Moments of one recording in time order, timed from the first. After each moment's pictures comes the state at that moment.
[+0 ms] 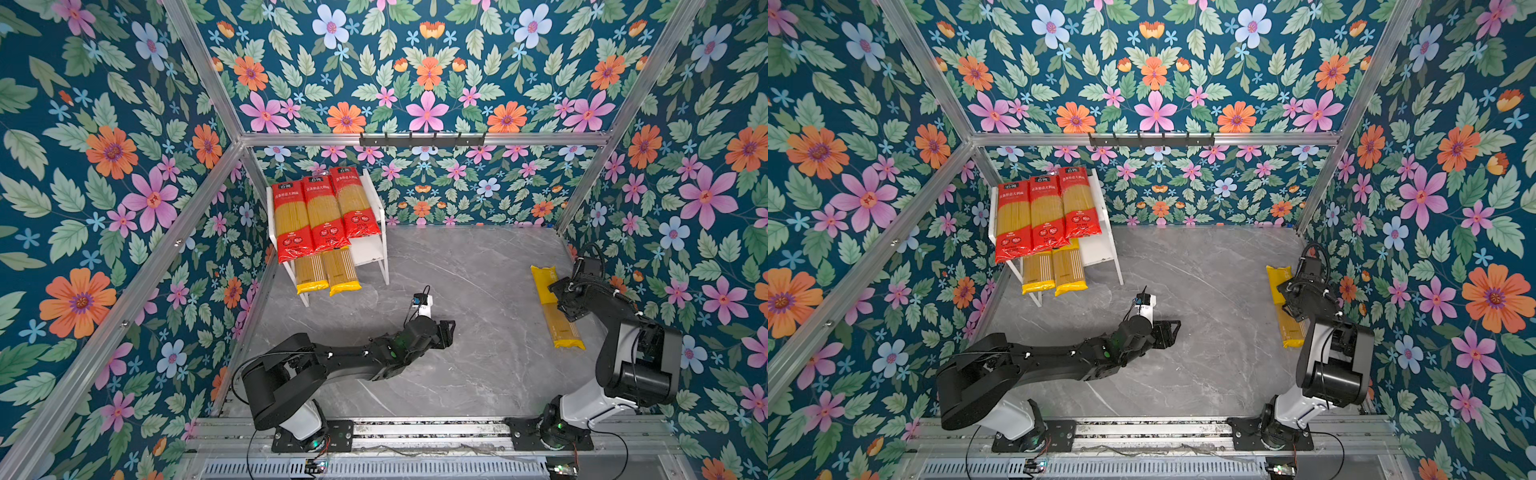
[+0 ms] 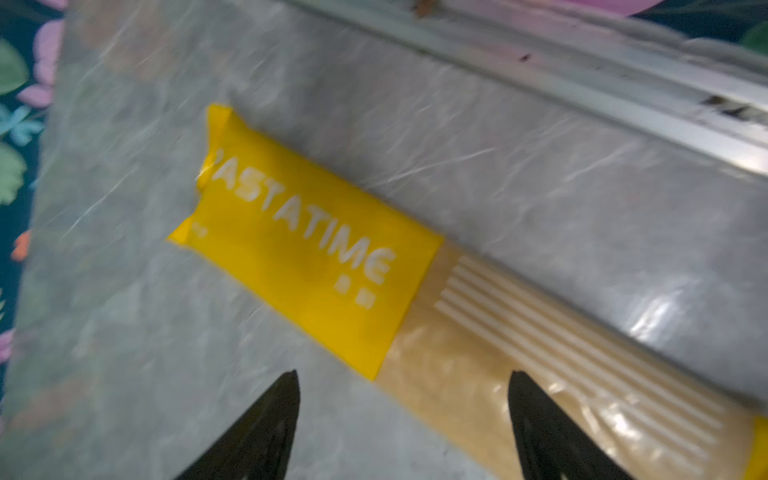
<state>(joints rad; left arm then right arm) -1.08 1.56 0.70 0.39 -0.24 -0.85 -0.35 1.63 1.01 -0.45 0.06 0.87</state>
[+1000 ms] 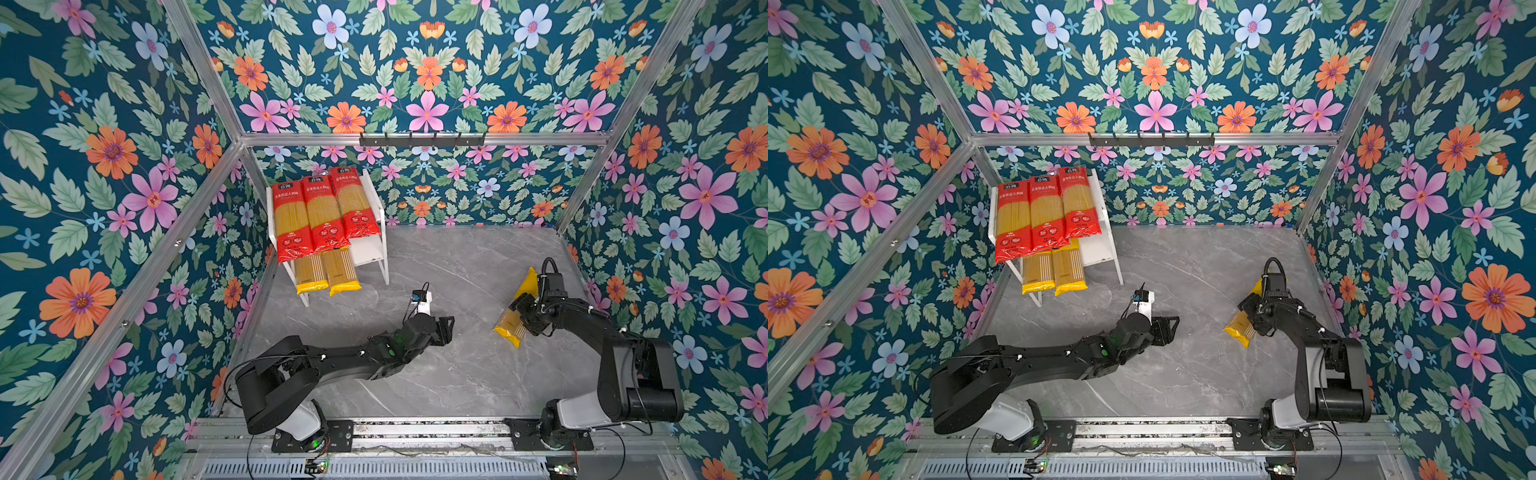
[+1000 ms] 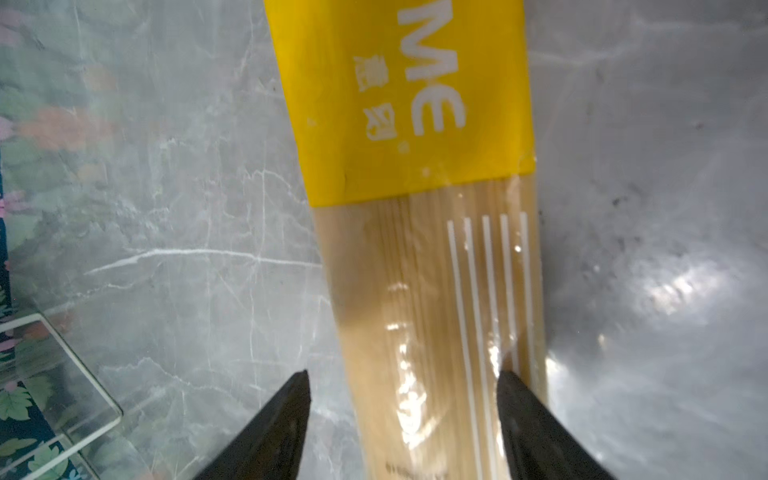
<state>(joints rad) -1.08 1.52 0.71 0.35 -0.27 -0.83 -0.06 1.44 0.79 -0.45 -0.16 0.83</state>
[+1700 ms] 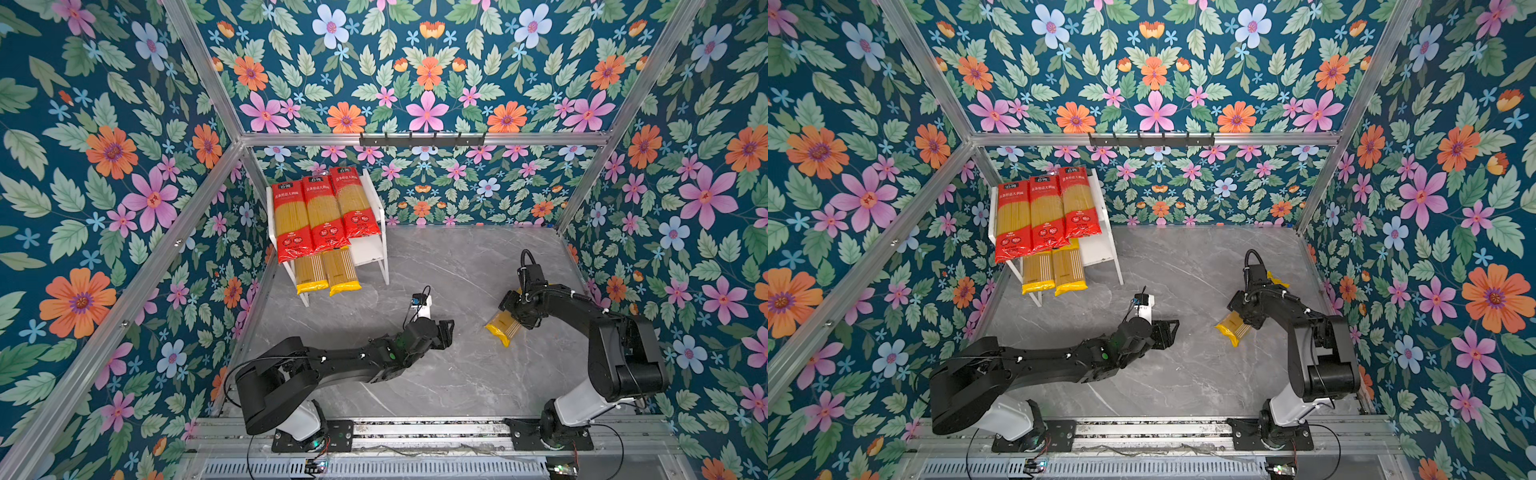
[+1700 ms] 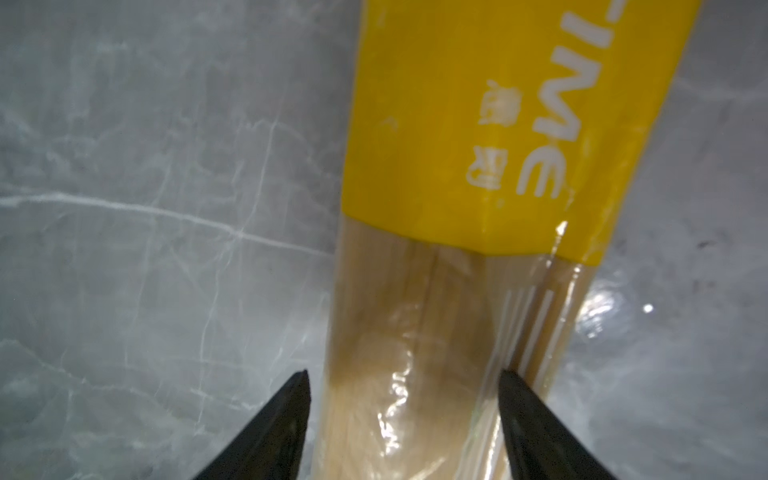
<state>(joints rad) -1.11 1.50 0.70 0.34 -0.31 -0.86 0.11 1.58 0.88 -0.51 -0.06 0.73</state>
